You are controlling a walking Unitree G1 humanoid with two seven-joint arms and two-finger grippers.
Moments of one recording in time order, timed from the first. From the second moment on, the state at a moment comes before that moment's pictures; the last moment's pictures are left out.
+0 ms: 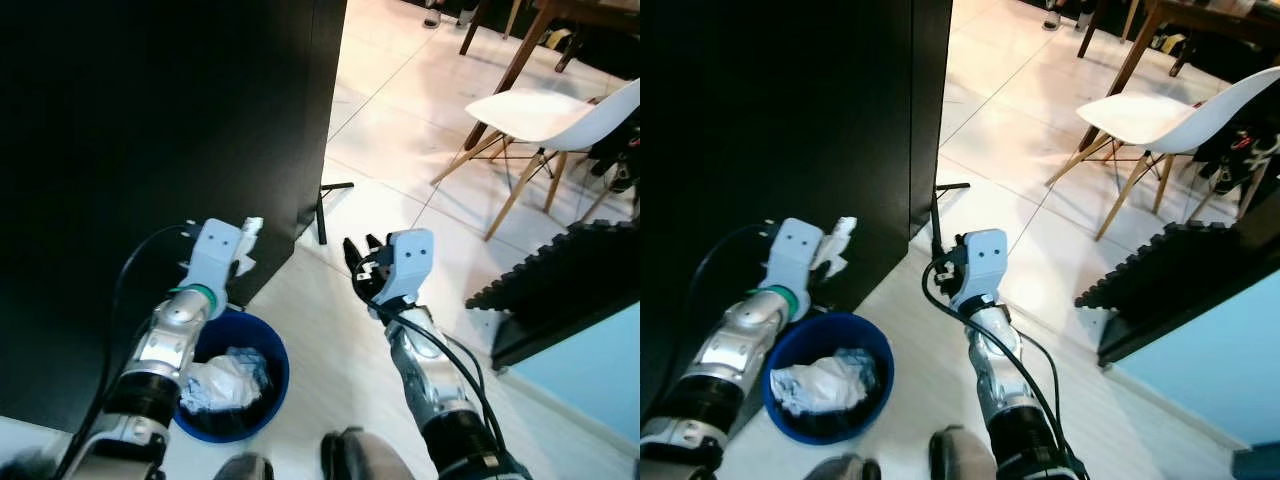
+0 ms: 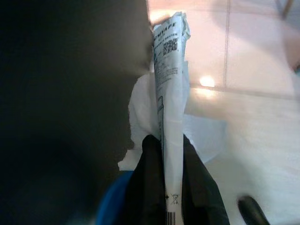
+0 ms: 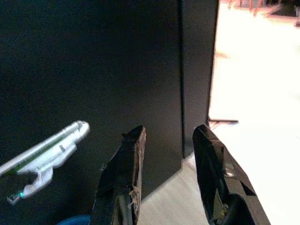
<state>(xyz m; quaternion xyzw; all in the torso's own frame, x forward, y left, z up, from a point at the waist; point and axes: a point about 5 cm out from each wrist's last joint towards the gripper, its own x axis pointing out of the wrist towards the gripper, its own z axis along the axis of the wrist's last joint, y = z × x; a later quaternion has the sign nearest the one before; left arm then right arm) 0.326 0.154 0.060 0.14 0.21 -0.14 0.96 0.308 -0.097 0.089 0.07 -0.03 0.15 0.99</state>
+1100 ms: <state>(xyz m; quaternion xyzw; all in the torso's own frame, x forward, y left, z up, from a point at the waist) 0.299 0.177 -0.002 0.25 0.36 -0.10 0.90 0.299 -0.103 0.090 0.06 -0.03 0.14 0.99</state>
